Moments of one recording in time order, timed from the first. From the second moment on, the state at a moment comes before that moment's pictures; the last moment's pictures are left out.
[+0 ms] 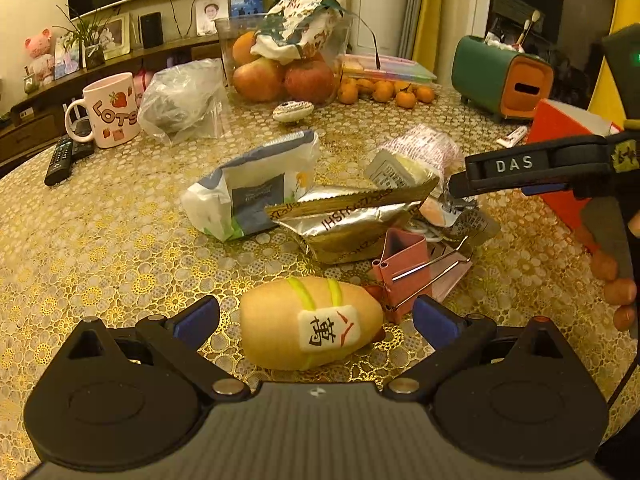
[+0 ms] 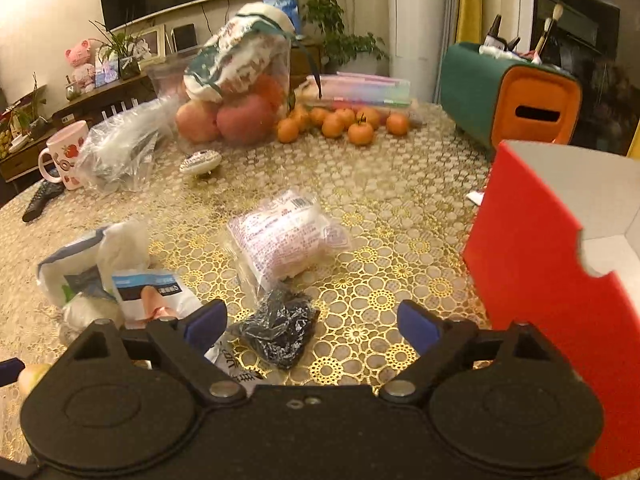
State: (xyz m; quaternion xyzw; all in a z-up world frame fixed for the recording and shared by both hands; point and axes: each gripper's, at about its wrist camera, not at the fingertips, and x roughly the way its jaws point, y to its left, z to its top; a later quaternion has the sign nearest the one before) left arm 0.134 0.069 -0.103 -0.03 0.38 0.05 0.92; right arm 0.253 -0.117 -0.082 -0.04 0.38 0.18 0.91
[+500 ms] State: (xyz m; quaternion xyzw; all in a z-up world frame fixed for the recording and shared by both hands) left arm 0.135 0.069 -0.106 -0.03 0.37 0.05 0.93; right arm 0.266 -0.106 -0.101 -0.01 0.42 0.19 0.89
